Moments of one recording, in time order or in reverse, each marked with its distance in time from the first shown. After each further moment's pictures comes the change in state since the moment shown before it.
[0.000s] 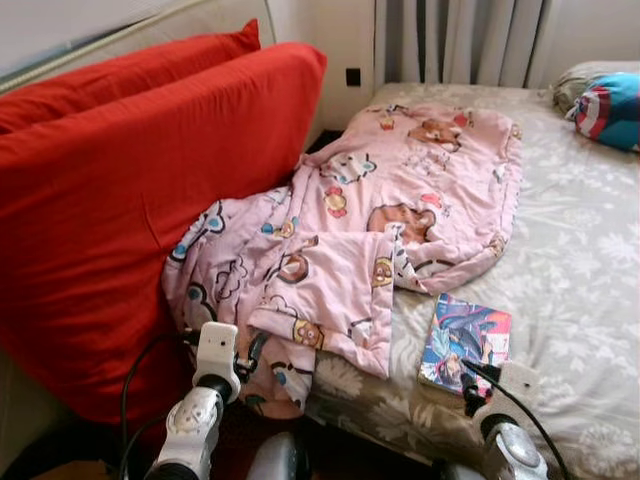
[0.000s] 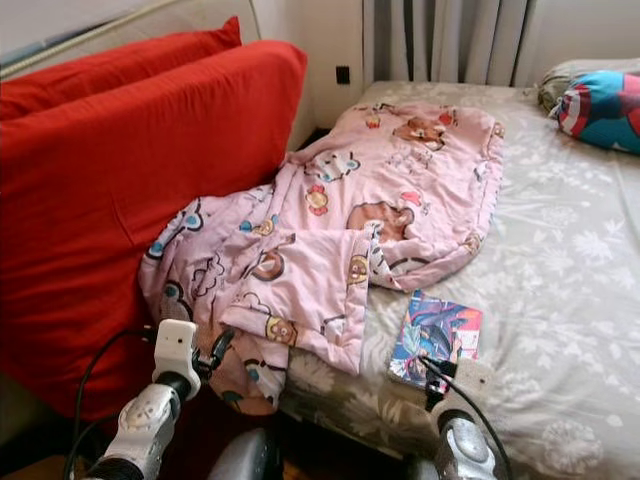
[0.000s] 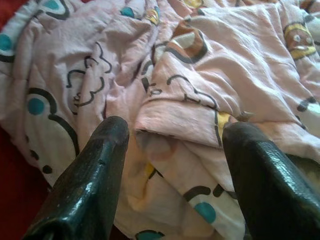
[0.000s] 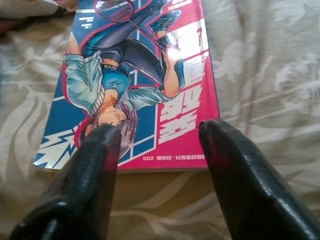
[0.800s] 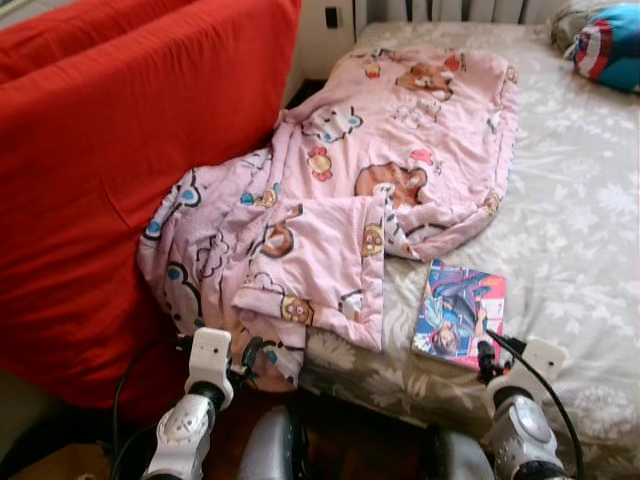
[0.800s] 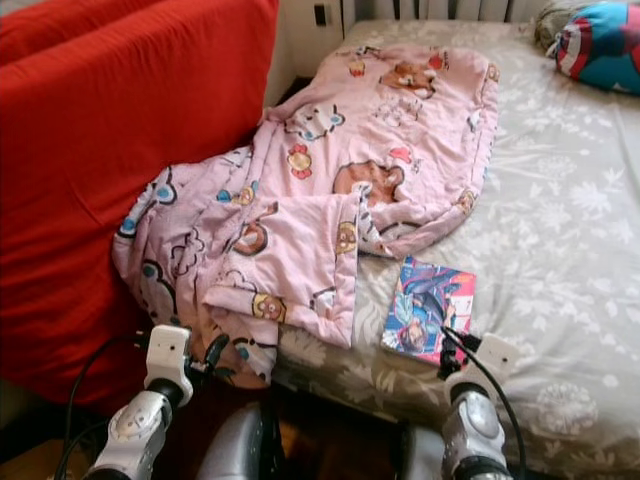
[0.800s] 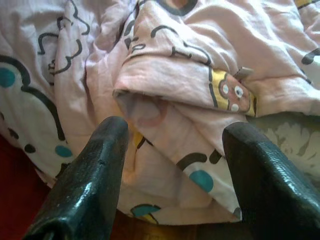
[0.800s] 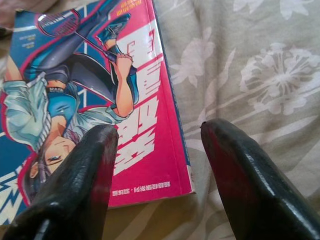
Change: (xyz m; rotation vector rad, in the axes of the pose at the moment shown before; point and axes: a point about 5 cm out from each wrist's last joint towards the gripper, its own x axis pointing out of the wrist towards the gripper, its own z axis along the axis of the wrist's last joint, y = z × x) left arm -0.006 0.008 0.004 0.024 -0.044 -0.003; right arm 0.012 0.003 0.040 0.117 -0.135 -0.021
